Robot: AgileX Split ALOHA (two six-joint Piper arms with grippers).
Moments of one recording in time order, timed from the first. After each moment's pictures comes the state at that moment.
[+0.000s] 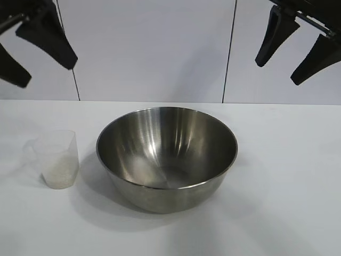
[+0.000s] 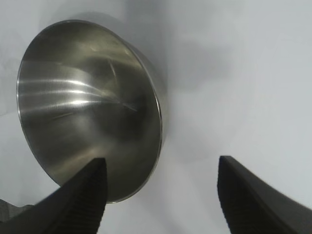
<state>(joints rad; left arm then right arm) -0.23 1.42 -1.13 -0.52 0.82 0.29 0.05 1.72 -1.46 0.43 1.17 -0.08</state>
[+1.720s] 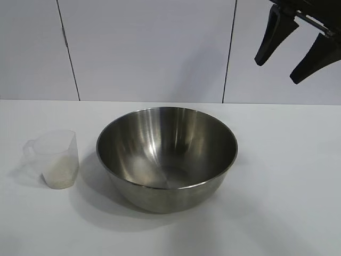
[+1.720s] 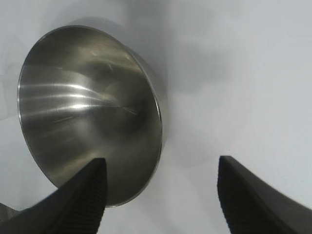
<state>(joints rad) -0.23 1.27 -0.31 -0.24 -0.44 0.16 0.05 1.72 -1.46 0.43 1.15 -0.08</state>
